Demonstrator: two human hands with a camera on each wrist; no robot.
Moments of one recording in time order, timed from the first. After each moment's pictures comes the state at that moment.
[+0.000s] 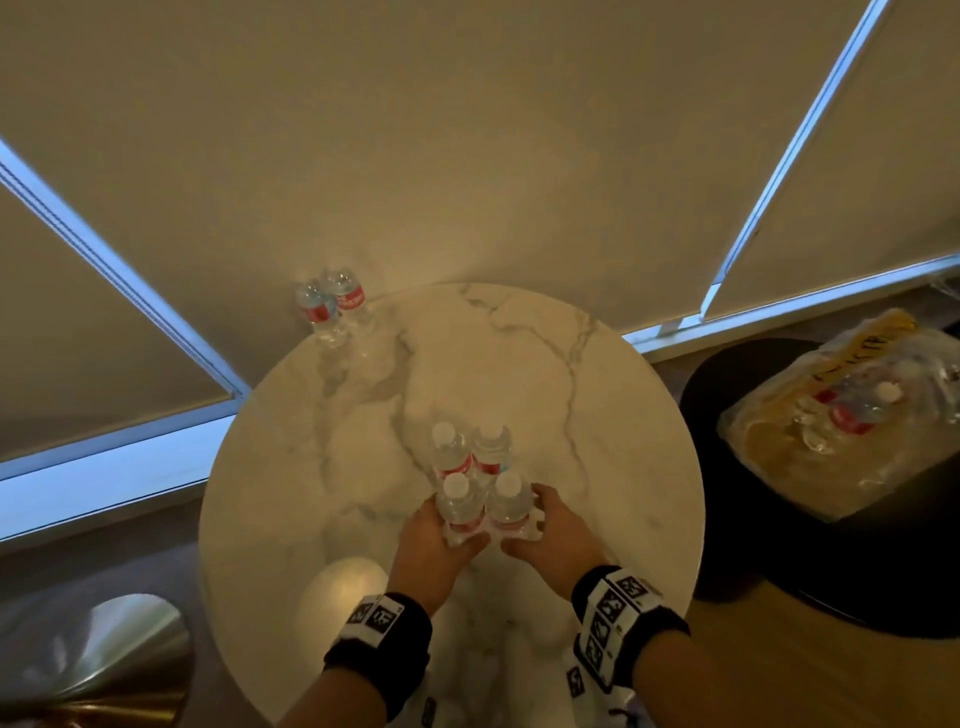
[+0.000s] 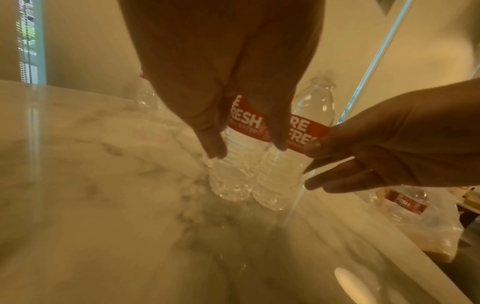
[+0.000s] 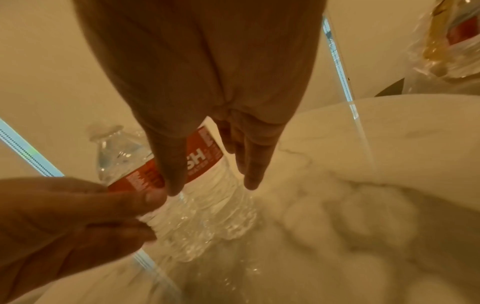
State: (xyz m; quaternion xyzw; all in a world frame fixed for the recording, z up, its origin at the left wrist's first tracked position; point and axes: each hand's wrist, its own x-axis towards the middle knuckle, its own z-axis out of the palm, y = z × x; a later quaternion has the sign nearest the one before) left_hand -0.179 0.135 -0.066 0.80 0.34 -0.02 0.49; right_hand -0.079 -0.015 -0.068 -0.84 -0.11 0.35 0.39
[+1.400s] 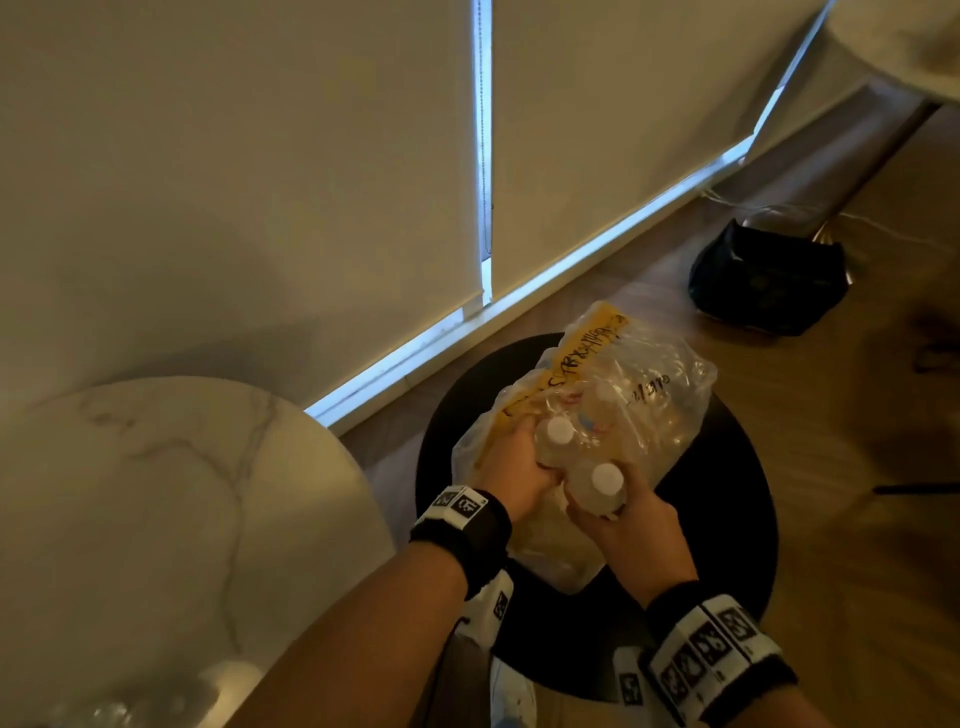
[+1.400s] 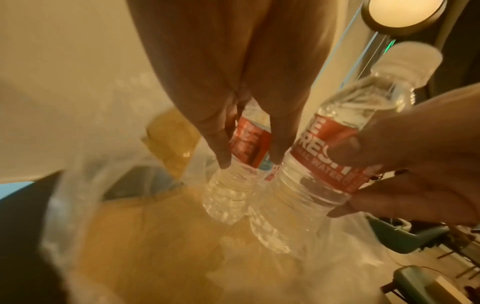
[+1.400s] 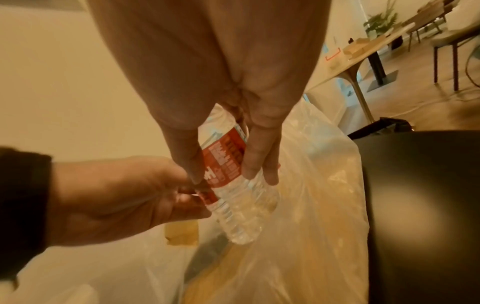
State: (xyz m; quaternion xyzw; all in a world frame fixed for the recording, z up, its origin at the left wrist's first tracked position) left_hand 0.284 -0.228 -0.104 0.89 0.01 -0.14 0.42; right_hand 0.227 -0.386 -0.089 -0.89 0.14 0.15 0.42
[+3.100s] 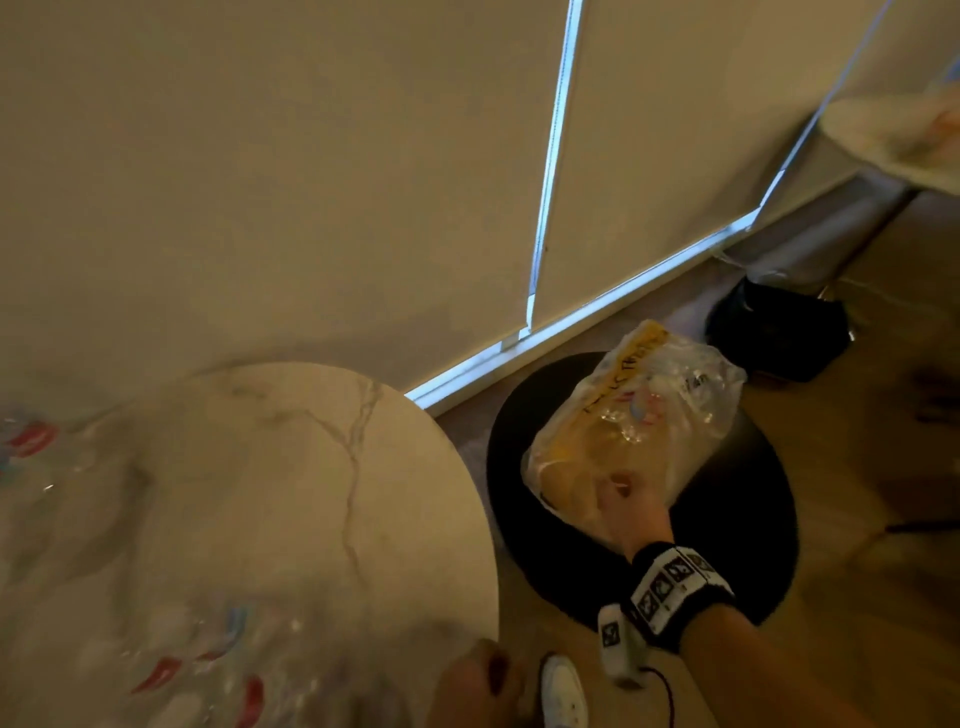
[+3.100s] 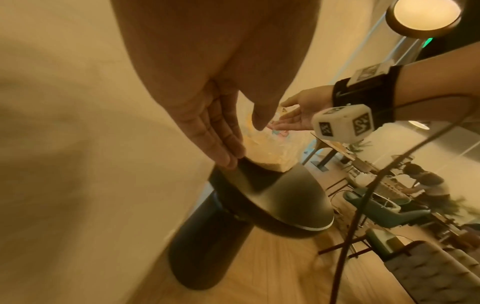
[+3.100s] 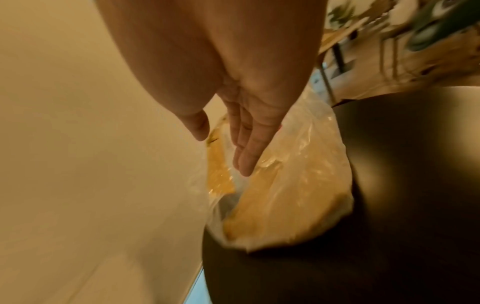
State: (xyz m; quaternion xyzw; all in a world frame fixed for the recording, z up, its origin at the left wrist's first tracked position) left_hand 0.080 -0.150 -0.343 0.88 0.18 -0.22 0.37; right_hand 0.156 -0.289 -0.053 -0.85 0.22 0.17 0.45
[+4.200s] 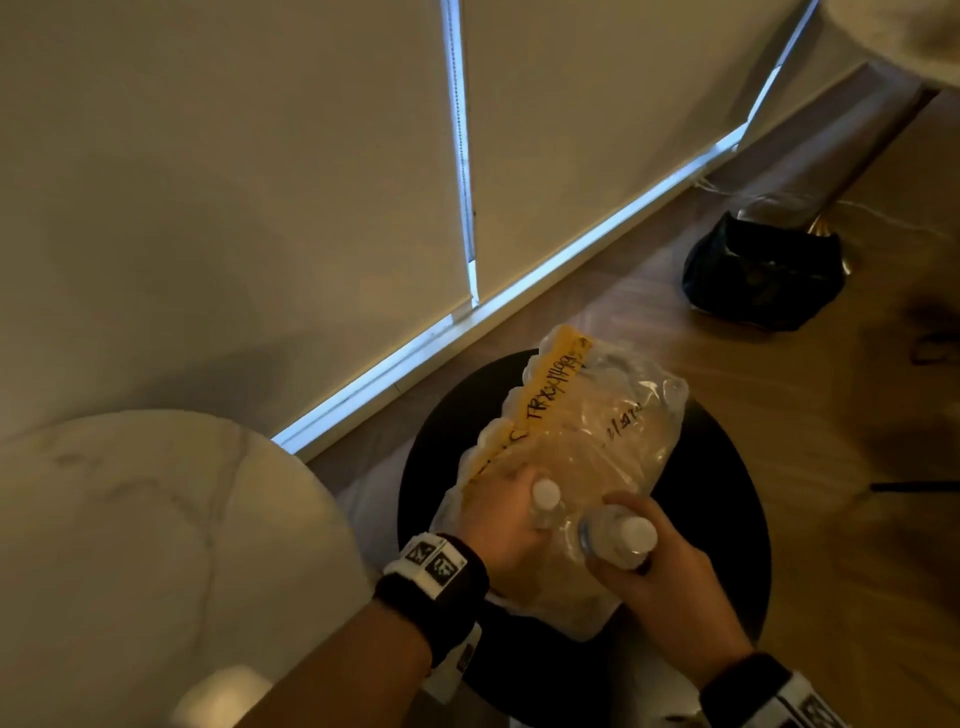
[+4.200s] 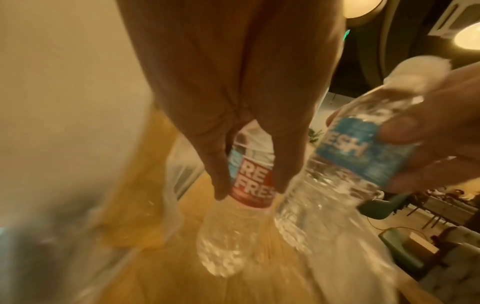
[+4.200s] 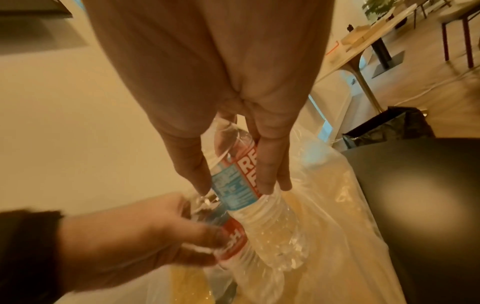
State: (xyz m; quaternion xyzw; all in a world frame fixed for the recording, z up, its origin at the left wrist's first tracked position) left_hand 0.293 -0.230 -0.106 0.92 -0.04 -0.30 0.25; right_hand 0.237 -0.425 -0.049 -0.86 0.09 0.20 0.47
